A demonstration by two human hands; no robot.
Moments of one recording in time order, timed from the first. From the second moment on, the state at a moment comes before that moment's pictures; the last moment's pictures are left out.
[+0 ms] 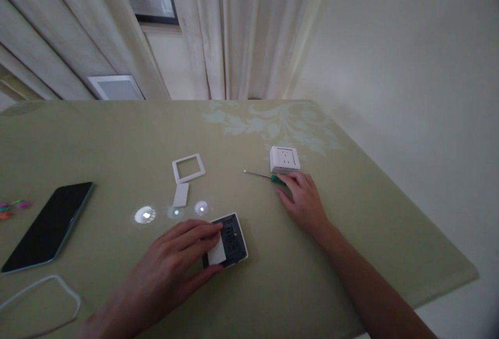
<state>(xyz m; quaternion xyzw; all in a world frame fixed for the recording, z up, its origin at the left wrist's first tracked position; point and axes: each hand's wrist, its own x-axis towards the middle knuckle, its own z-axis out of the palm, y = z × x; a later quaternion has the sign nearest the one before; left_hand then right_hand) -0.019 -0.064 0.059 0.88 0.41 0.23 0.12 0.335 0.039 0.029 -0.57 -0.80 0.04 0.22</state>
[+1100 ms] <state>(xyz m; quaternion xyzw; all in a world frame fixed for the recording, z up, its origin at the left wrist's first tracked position) -0.019 -0.067 0.048 0.86 0.43 0.23 0.12 0.338 0.041 0.022 -0.58 -0.79 0.05 0.21</state>
